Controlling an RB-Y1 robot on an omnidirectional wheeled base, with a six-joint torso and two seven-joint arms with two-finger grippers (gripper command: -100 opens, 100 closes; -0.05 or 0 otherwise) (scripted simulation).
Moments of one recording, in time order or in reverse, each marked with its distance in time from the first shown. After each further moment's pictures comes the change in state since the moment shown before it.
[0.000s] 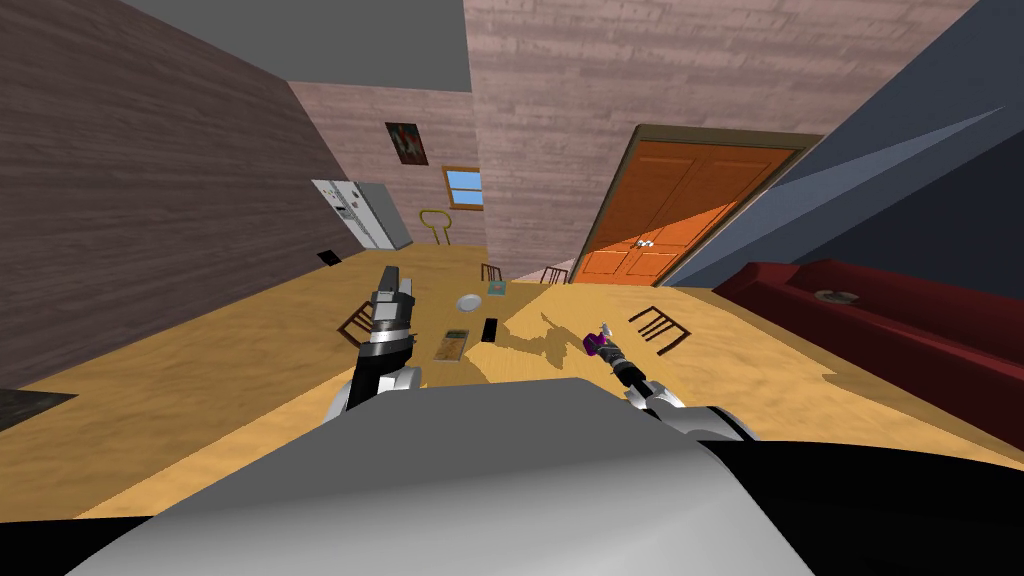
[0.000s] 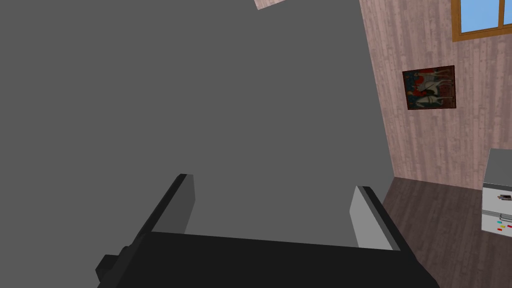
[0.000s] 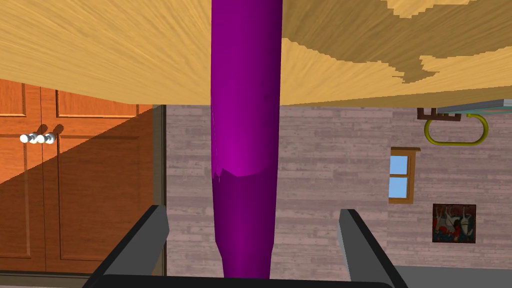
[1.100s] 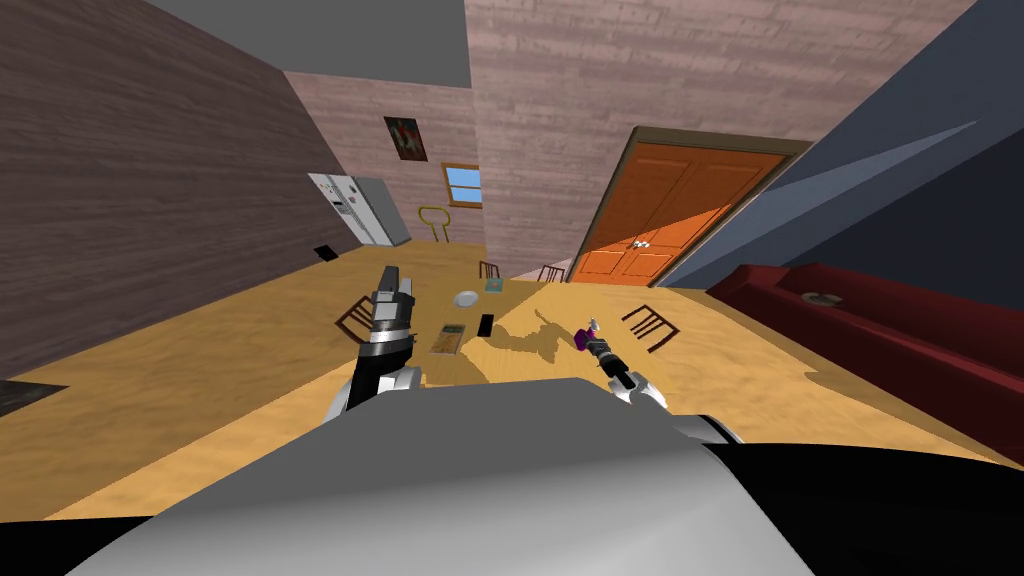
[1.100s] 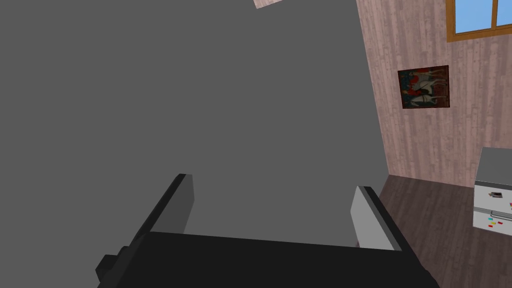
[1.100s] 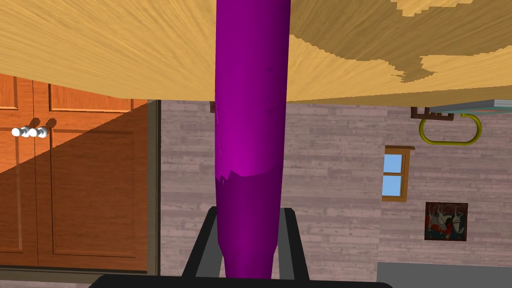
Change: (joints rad) left arm 0.000 0.000 0.000 0.000 0.000 0.000 0.000; right arm 0.036 0.078 -0.019 -0.209 0.013 0.159 0.036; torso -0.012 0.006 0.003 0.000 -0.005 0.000
